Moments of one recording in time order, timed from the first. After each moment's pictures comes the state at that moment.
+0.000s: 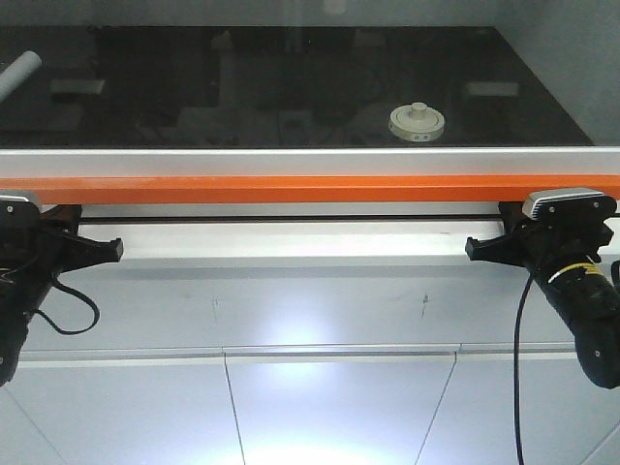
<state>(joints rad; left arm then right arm) -0.04 1.82 -0.59 -0.04 -1.02 -0.01 -0.02 1.89 -0.63 -0.16 -1.10 0.02</state>
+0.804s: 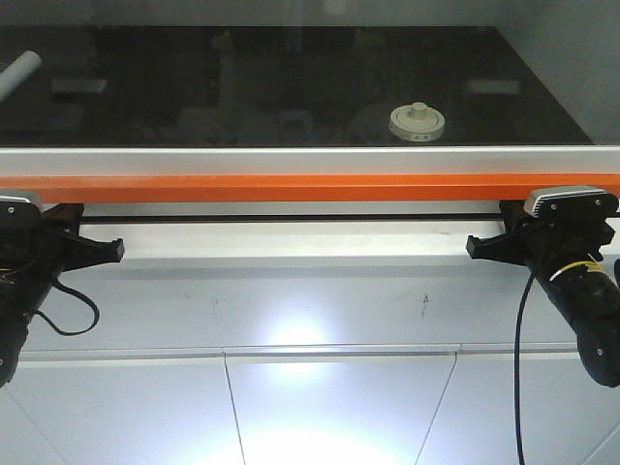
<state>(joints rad) -0.04 1.82 -0.59 -0.02 -1.04 -0.01 -0.02 1.87 -0.63 -0.16 -1.08 0.02</state>
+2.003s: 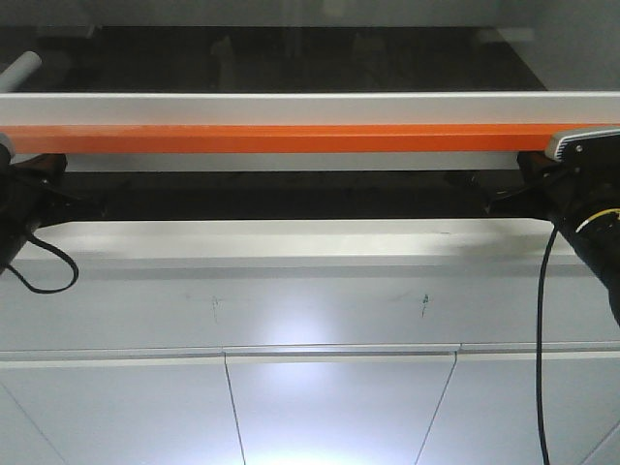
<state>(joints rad) -0.04 1.57 -0.68 0.00 -0.73 -0.01 -0.02 1.64 -0.72 -0.19 -0.79 0.03</state>
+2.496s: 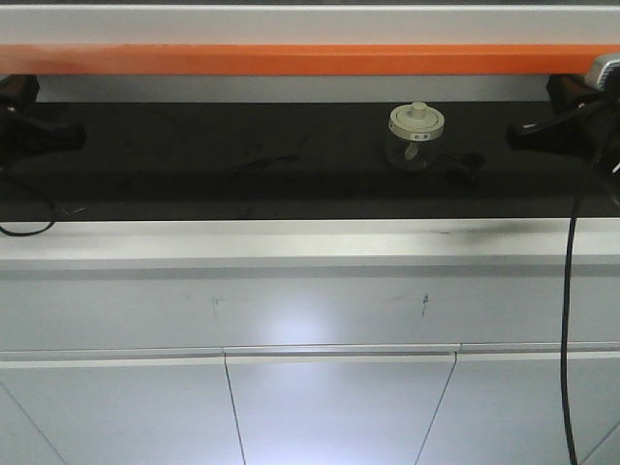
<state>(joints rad) -0.04 1.44 -0.82 0.00 -0.64 -0.01 -0.02 1.48 -0.85 -0.19 -0.66 0.03</state>
